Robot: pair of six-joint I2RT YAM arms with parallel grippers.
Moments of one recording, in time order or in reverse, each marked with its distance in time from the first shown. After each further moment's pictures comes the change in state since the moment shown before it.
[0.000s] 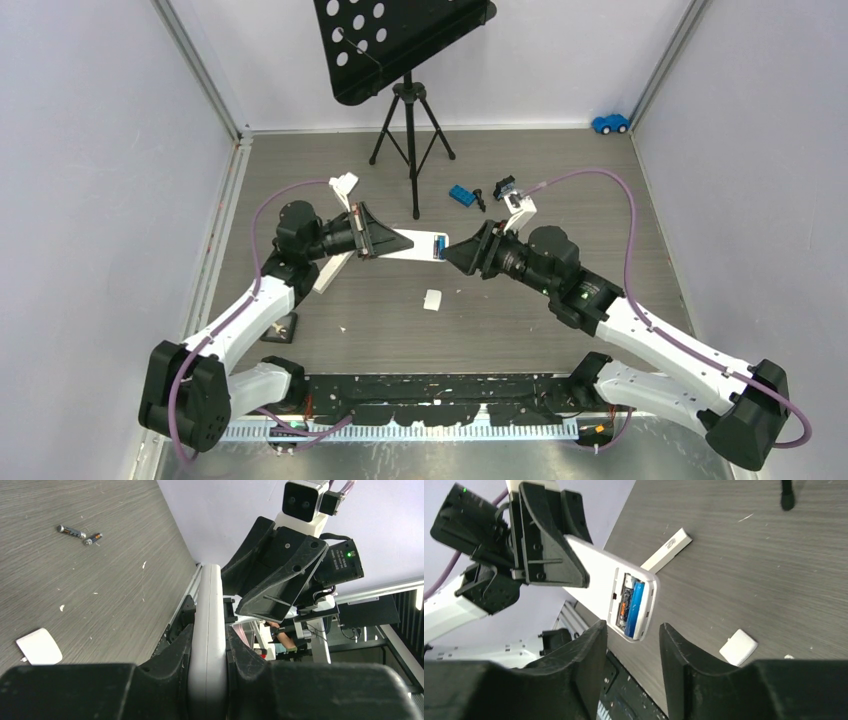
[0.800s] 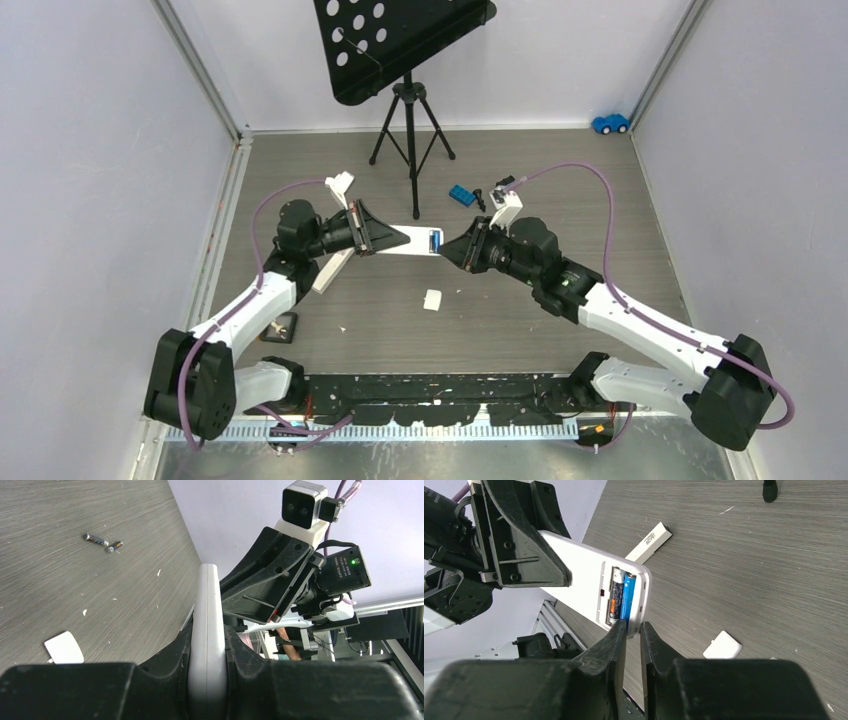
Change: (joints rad) left arm 0.024 0.052 -0.012 0.053 0.002 0.004; right arm -0.005 0.134 0.026 0.021 -0.011 -0.043
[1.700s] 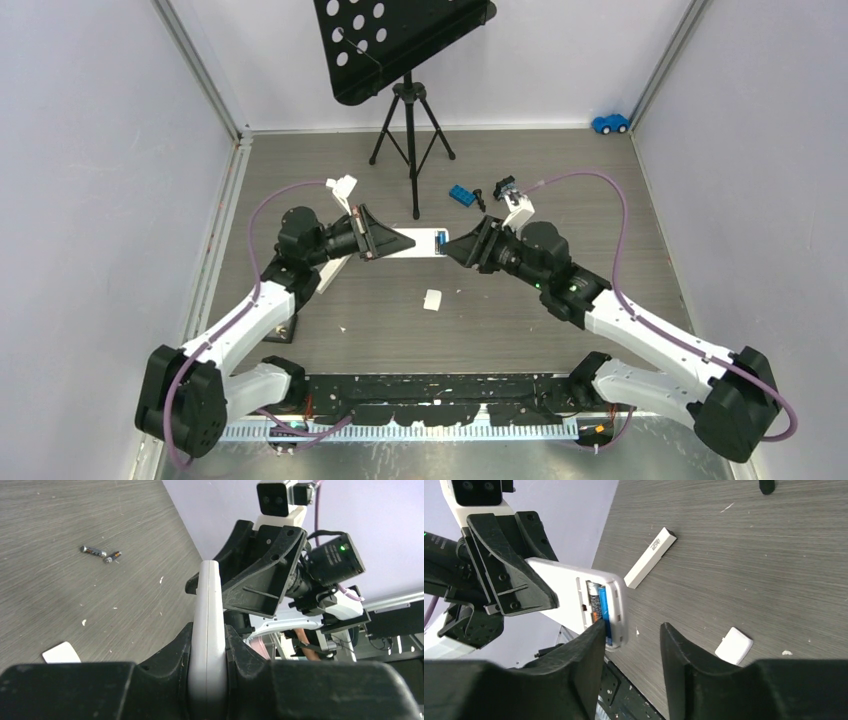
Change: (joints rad) left arm -0.060 -0.063 -0.019 -0.022 -0.109 0.063; right arm -0.052 -0.025 -0.039 0.025 0.006 0.126
